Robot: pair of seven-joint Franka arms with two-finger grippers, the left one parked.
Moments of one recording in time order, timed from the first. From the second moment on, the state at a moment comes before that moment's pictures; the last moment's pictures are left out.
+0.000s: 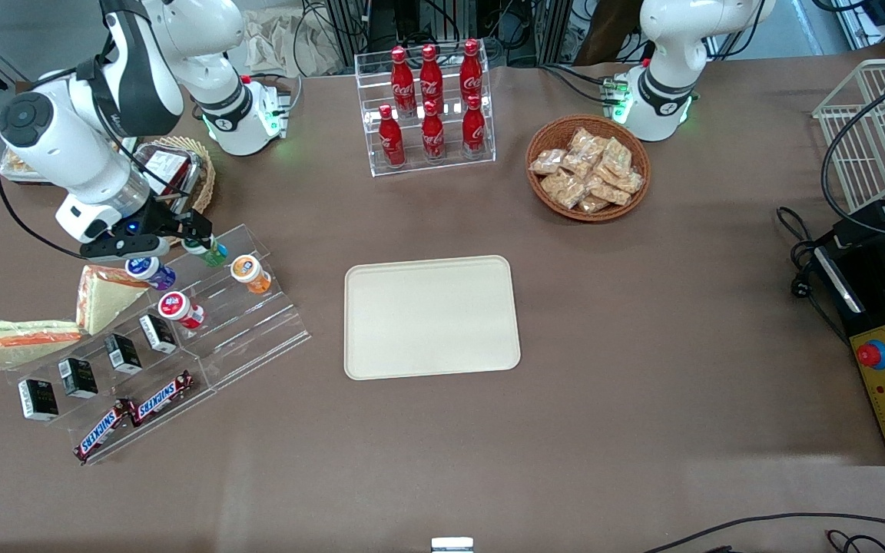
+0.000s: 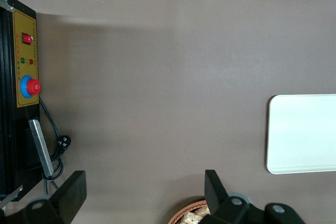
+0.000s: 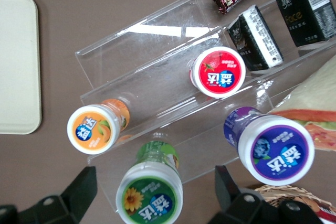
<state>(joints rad) 0.10 -0.29 -0.03 -2.47 0.03 2.23 0.00</state>
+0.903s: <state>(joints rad) 0.11 -0.29 -0.03 -2.54 0.03 2.27 0.00</state>
